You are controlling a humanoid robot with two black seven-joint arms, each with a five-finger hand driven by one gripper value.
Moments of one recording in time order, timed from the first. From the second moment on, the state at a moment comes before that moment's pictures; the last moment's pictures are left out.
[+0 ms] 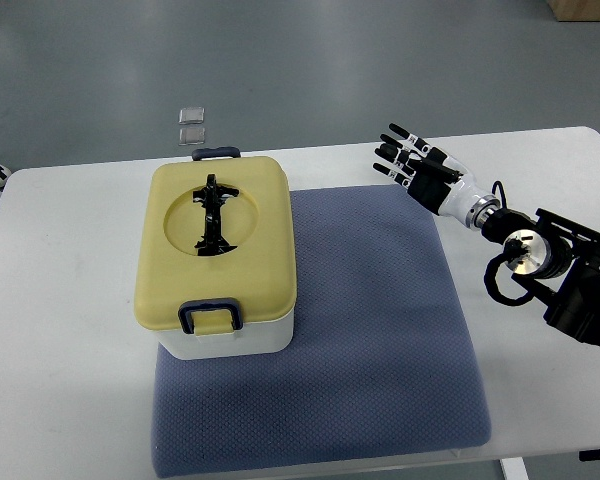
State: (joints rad) left arm 0.01 0.00 -0.05 -0.17 0.03 0.03 0.11; right arm 0.80 -0.22 0.45 0.61 0.19 0.38 0.23
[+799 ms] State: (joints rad) left arm 0.01 0.00 -0.04 -0.16 0.03 0.03 0.11; right arm 0.81 -0.23 0.45 0.61 0.18 0.38 0.25
